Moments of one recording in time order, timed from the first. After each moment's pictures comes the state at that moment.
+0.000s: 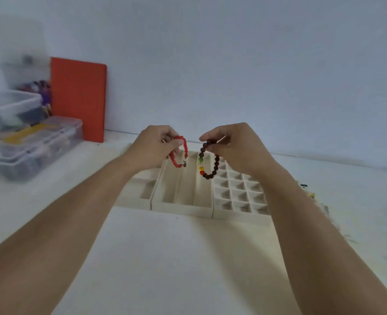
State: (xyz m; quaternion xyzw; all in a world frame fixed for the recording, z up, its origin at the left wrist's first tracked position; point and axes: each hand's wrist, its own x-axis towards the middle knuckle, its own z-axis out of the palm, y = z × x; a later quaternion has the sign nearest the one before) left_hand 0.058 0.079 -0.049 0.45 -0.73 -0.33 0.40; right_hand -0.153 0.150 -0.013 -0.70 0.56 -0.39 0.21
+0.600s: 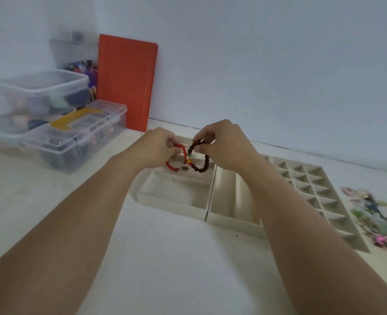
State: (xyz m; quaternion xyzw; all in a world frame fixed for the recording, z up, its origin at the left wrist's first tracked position) left_hand 0.173 0.017 -0.089 0.59 -0.74 -0.20 0.26; right_hand -0.016 0.048 -0.052 -0.75 0.57 -0.28 0.19
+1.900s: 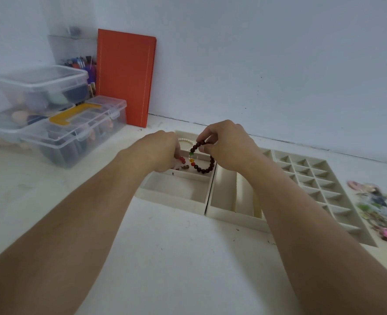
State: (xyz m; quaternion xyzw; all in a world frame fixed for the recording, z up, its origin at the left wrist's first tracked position) left_hand 0.156 0.044 -0.080 0.63 -0.77 -0.08 0.07; right_hand -0.023 0.048 -0.071 -0.74 0.60 -0.26 0.16
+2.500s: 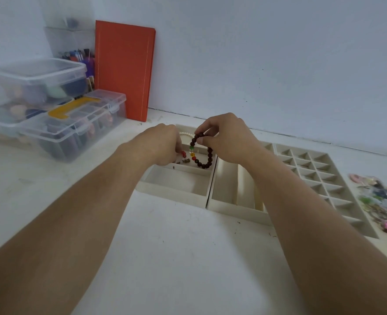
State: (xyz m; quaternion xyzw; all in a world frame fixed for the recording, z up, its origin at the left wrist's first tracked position) left_hand 0.159 0.033 -0.088 0.61 -0.78 -0.08 0.09; right_hand -0.021 0.048 -0.070 -0.73 0.58 -0.29 0.21
